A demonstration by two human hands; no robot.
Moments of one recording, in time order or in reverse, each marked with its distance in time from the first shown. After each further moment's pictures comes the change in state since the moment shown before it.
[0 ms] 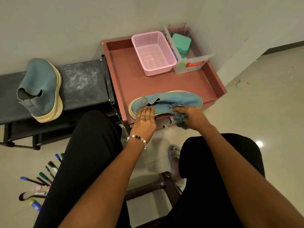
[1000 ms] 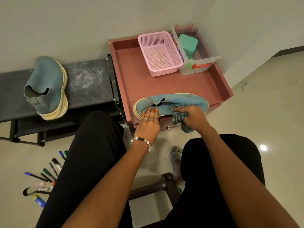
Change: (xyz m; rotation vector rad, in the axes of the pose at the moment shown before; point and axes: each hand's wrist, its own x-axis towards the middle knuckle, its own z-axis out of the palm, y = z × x) left_hand -0.006 0.002 -0.012 -0.026 -0.215 -0.058; right_hand 0.014 -0.014 0.004 0.232 0.077 0.023
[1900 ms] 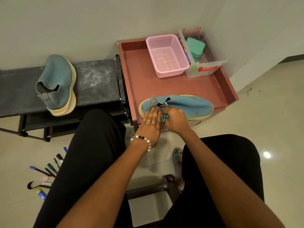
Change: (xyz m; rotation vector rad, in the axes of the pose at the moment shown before) left_hand -0.017 -0.010 -0.006 0.013 -0.122 0.028; right_hand 0.010 -0.063 0.041 -0.145 0.012 -0.098
